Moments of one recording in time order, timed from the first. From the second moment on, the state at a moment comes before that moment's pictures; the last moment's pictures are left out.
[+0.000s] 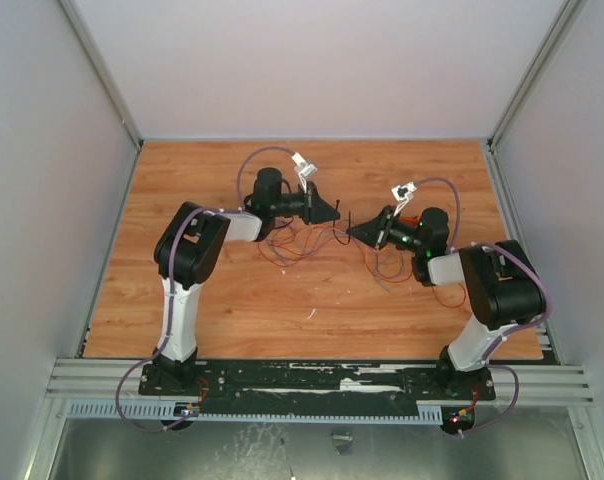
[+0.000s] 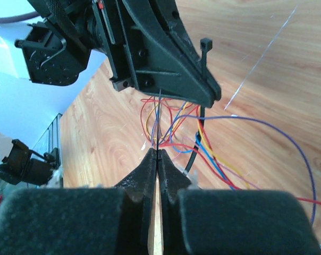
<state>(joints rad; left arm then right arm) -0.46 2.13 1.23 0.74 0.89 -0.43 0.20 1.69 0.56 1.08 -0.87 0.64</state>
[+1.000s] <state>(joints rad) -0.61 1.84 0.90 0.84 0.63 0.26 0.25 1.58 0.32 1.33 -0.89 0.58</state>
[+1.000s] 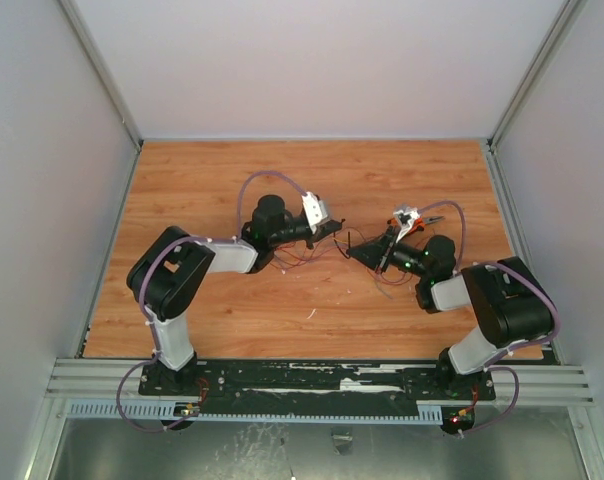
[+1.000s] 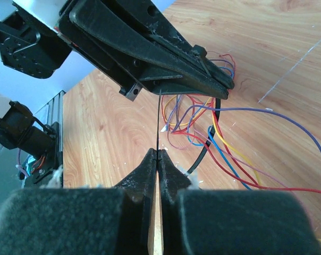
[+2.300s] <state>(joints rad) -0.64 1.79 0.69 1.22 0.68 0.65 0.32 1.52 0.13 1.49 -0.80 0.31</state>
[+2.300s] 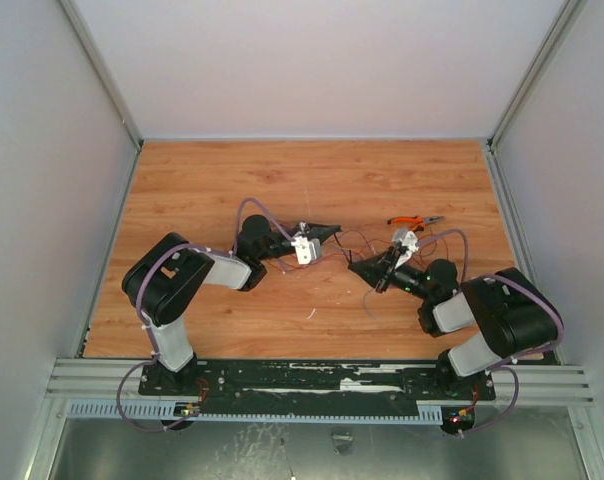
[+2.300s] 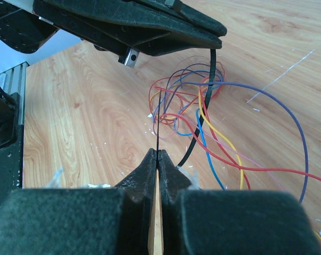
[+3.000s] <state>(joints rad) -0.66 1.79 0.69 1.23 0.70 0.83 0.36 1.54 0.13 1.49 -0.76 0.25</state>
